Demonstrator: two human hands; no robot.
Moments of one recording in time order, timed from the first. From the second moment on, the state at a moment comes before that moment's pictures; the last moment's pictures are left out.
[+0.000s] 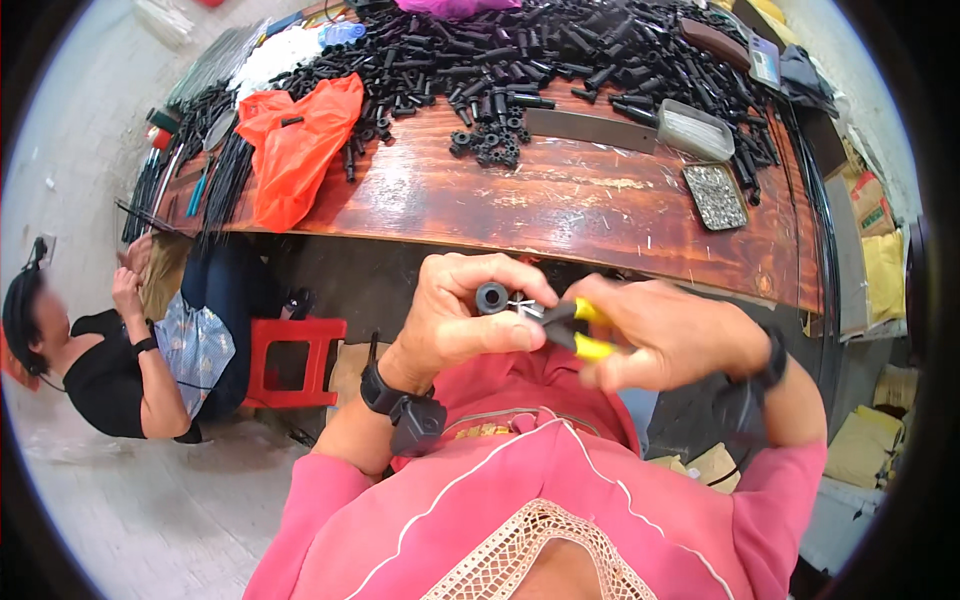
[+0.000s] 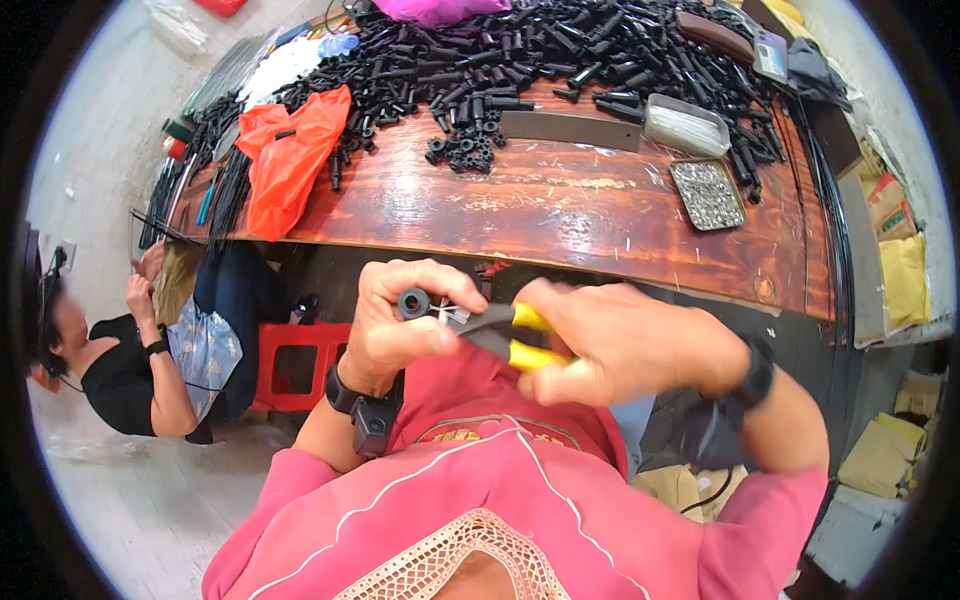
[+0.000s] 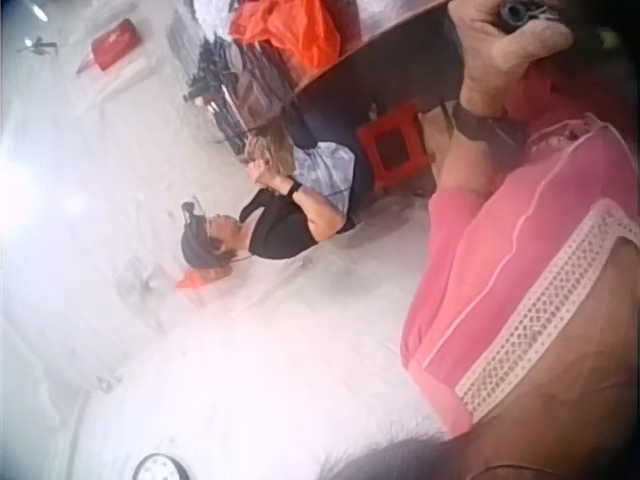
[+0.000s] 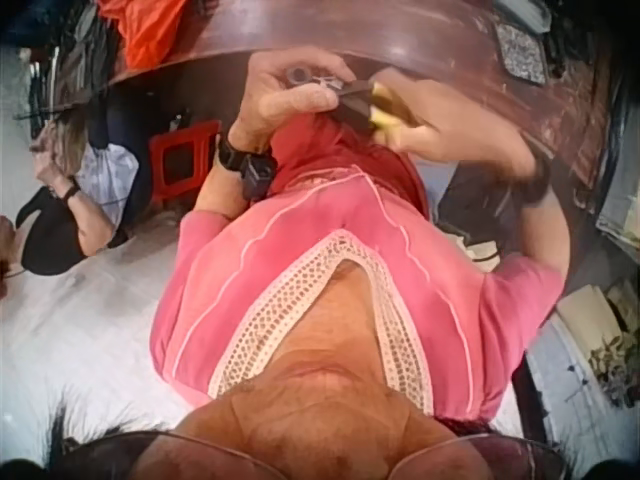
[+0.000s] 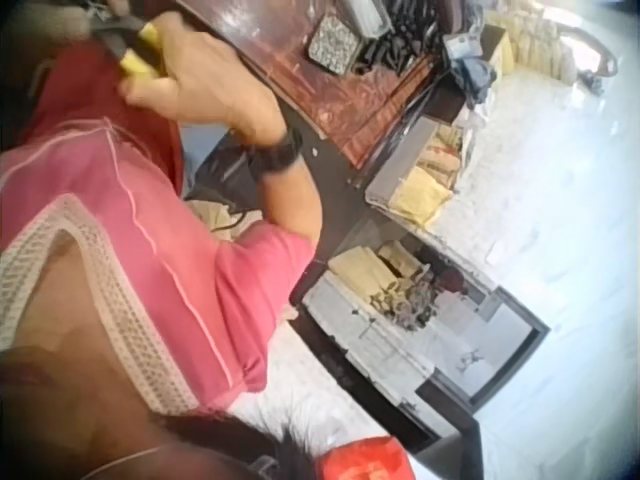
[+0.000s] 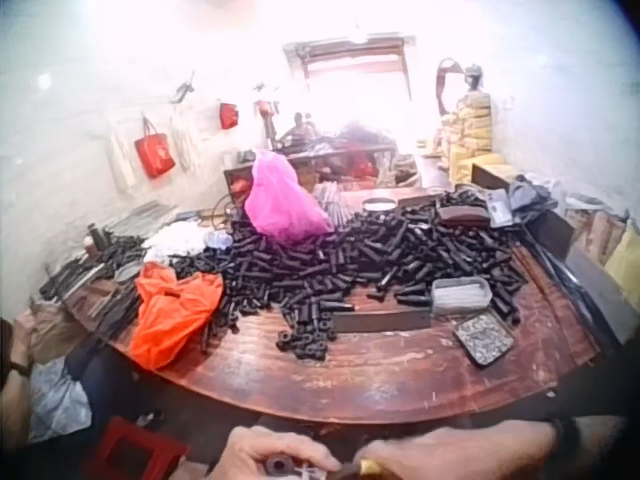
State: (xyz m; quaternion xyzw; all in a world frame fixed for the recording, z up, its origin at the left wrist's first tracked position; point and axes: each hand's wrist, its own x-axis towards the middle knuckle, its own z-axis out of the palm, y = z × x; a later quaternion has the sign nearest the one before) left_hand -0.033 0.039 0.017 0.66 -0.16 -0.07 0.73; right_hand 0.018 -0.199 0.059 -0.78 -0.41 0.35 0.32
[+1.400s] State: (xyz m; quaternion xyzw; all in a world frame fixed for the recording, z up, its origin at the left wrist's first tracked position) left_hand -0.012 0.015 0.022 0.68 -0.03 -0.05 0.73; right_hand 0.014 -0.195 0.052 -0.89 -0.38 0.16 0.20
